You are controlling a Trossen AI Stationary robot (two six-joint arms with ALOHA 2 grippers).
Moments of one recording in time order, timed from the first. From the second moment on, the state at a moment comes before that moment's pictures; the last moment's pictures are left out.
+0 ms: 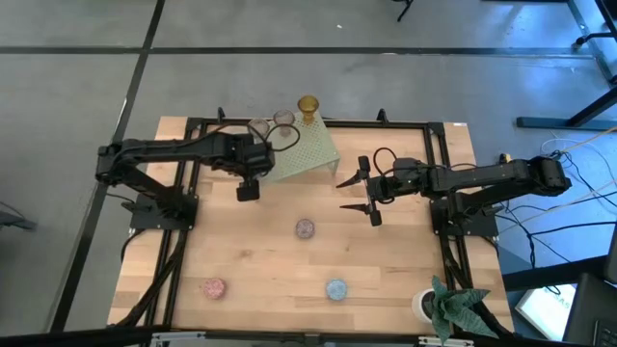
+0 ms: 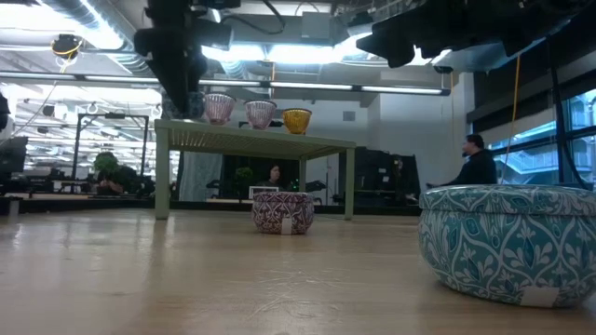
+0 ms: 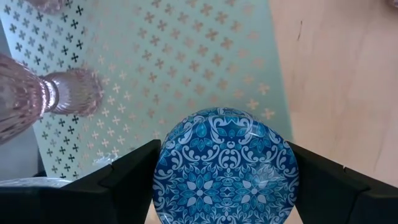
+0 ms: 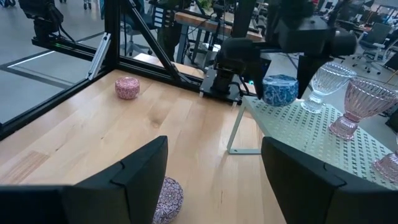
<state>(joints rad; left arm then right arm) 0.18 1.39 1.24 -1.17 -0.28 0.05 -0.02 1.15 0.60 0.34 -0.19 -0.25</state>
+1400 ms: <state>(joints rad) 0.18 1.41 1.24 -1.15 -0.28 0.07 -0.02 1.15 0.60 0.34 -0.19 -0.25</state>
